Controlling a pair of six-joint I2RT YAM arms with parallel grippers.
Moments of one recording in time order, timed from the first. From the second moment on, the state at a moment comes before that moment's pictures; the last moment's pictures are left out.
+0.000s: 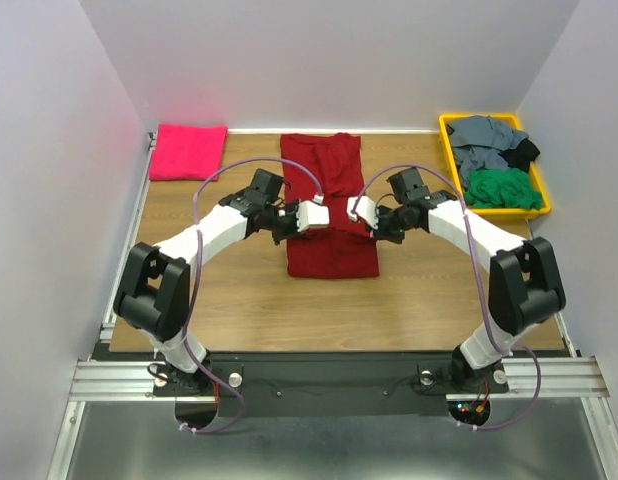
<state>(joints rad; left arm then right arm) -0.49 1.60 1.13 -0.44 0.53 0.91 0.39 1.61 1.14 -0.60 -0.41 -1.00</state>
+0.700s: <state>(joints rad) -0.38 1.93 1.47 -0.44 0.50 1.01 0.29 1.99 1.51 -0.57 -0.44 -1.07</state>
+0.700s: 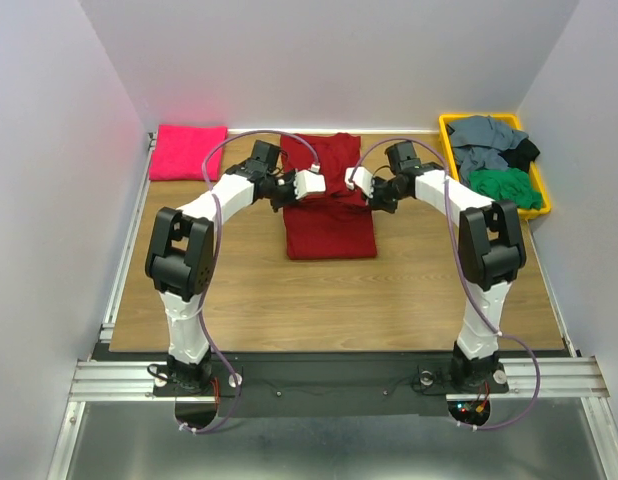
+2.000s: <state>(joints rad) -0.27 1.65 0.98 -0.37 0.65 0.14 0.26 1.97 1.47 -0.78 -0.55 -0.32</state>
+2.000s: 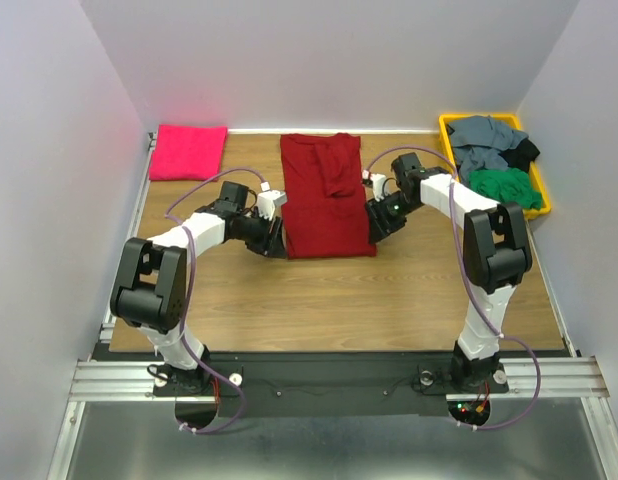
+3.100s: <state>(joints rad) -0.30 1.80 0.98 -0.24 0.74 0.05 0.21 2.01 1.34 -0.76 -0.72 -0.18</state>
